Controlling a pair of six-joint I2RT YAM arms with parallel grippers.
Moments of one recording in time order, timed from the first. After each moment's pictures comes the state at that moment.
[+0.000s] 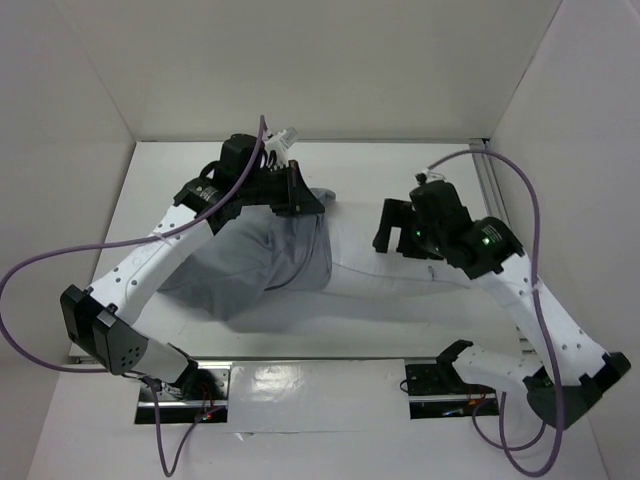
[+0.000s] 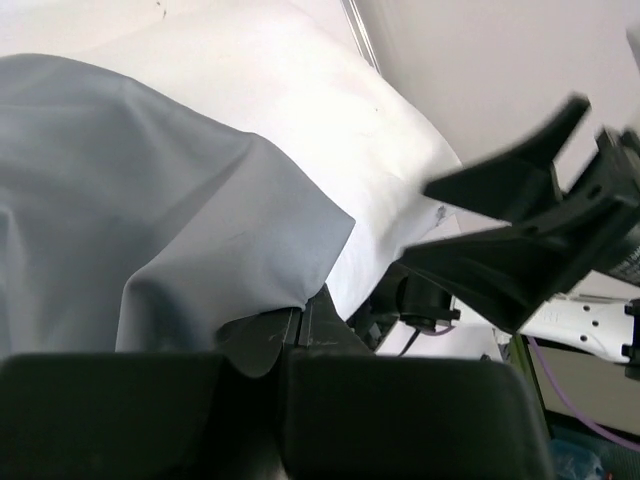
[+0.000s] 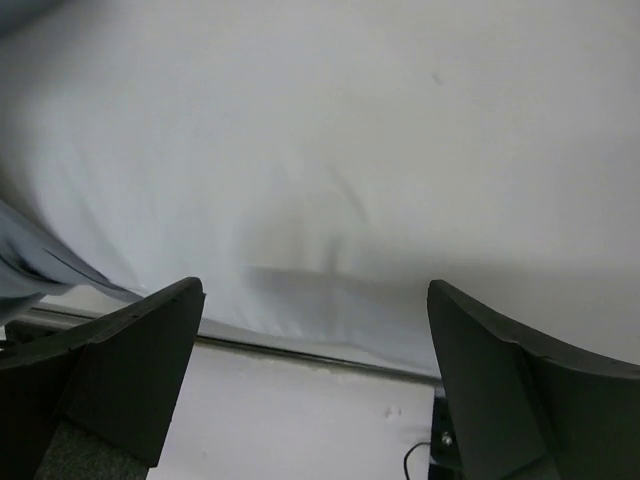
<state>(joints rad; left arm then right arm) -0.54 1.45 1.50 -0.54 0.48 -0.63 0.58 1.12 1.34 -1.02 0.15 0.59</state>
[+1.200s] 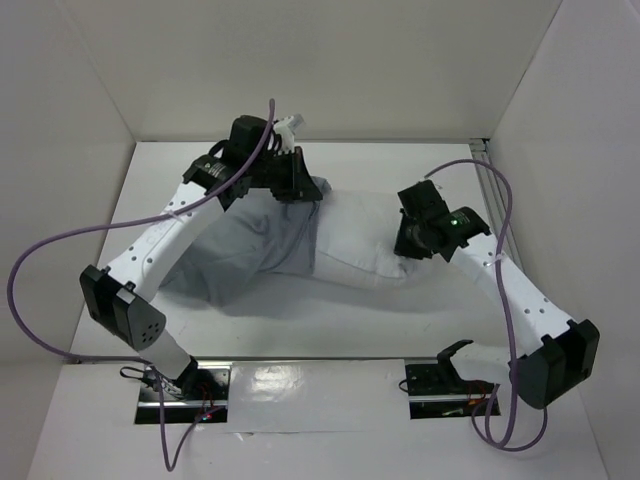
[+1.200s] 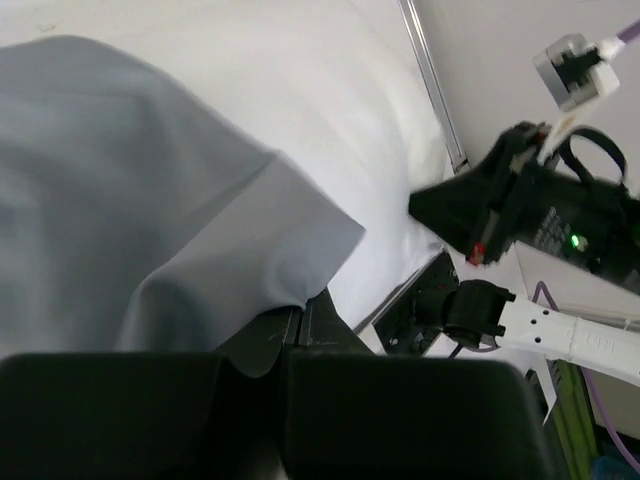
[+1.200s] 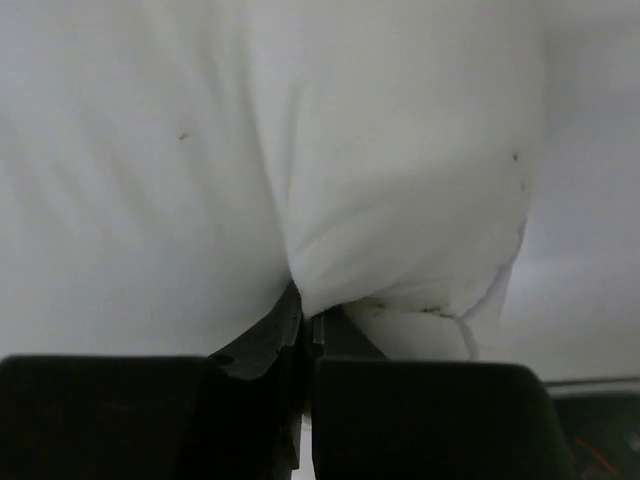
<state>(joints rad) -0.51 1.57 1.67 -0.68 0.42 -0.52 0.43 1.21 1.15 -1.01 0.25 0.65</state>
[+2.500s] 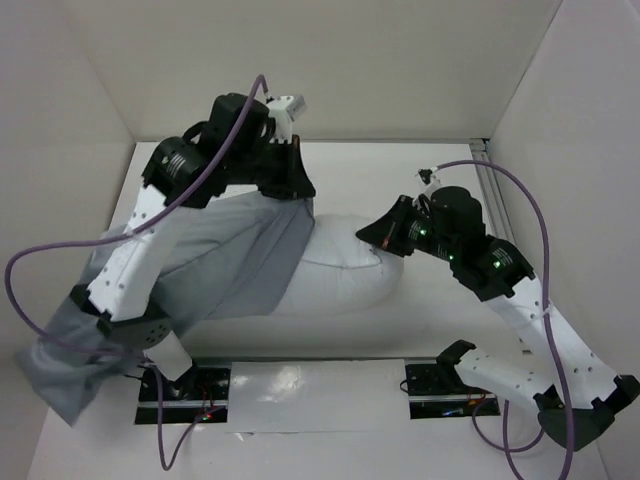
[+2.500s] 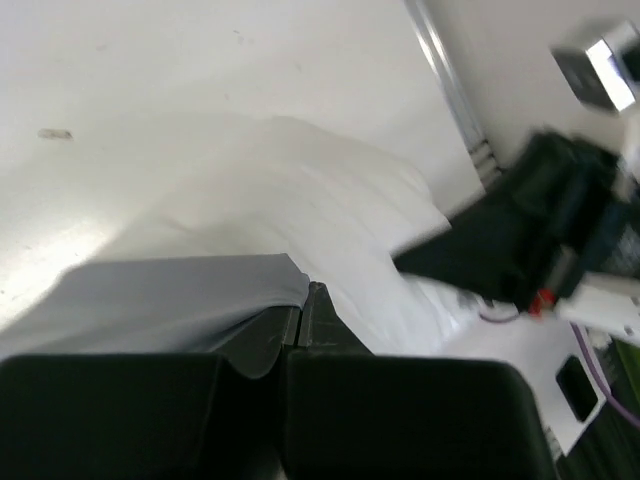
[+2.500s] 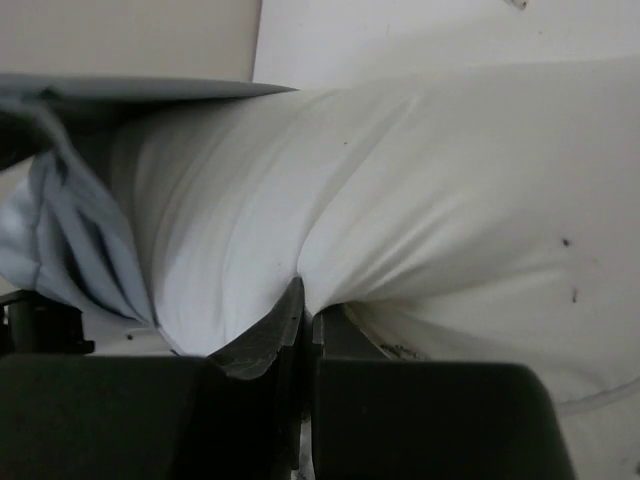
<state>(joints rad) -0.71 1.63 2.28 -1.24 0.17 -0.46 0.59 0.95 1.18 -0.65 -0.20 0.89</state>
